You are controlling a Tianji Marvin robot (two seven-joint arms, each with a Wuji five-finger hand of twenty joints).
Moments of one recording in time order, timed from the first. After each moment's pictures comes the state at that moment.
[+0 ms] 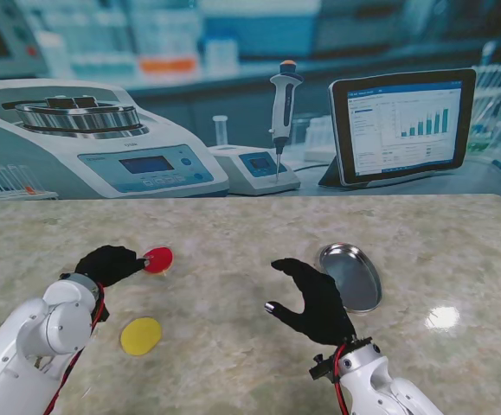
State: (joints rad) left arm 1.61 -1.06 -1.40 -1.62 0.83 0.16 -0.16; right arm -1.85 -1.15 1.18 -1.76 -0.62 -0.23 -0.34; left_hand 0.76 -0.09 0.18 -0.04 0.80 -0.05 1.41 1.36 1.17 0.04 1.40 1.09 1.04 0.17 1.66 1.05 0.74 0.53 1.64 1.18; right_hand 0.44 -0.28 0.52 -0.07 0.22 0.01 0.34 0.50 0.26 0.10 0.39 0.23 0.20 0.09 0.27 0.22 -0.08 0.21 0.79 0.29
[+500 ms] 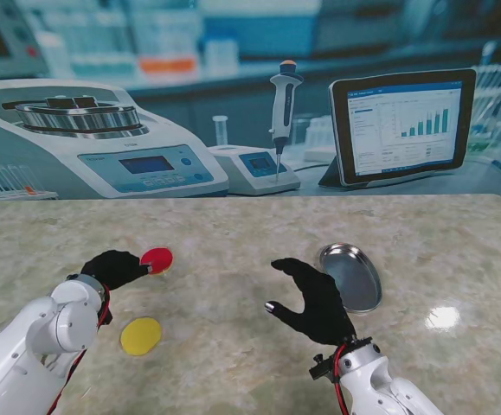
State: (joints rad) left arm 1.58 -1.05 -1.35 -1.59 0.85 0.20 -0.20; right arm -1.85 -1.15 1.18 -1.76 -0.61 -0.23 -0.34; left_hand 0.76 -0.09 0.18 -0.04 0.80 -0.05 1.41 1.36 1.17 0.04 1.40 1.09 1.04 0.17 1.66 1.05 0.74 0.53 1.64 1.17; right_hand 0.44 -0.28 0.52 -0.07 0.22 0.01 0.34 0.50 0.26 0.10 0.39 0.23 0.20 0.09 0.27 0.22 -0.08 0.21 0.80 0.29
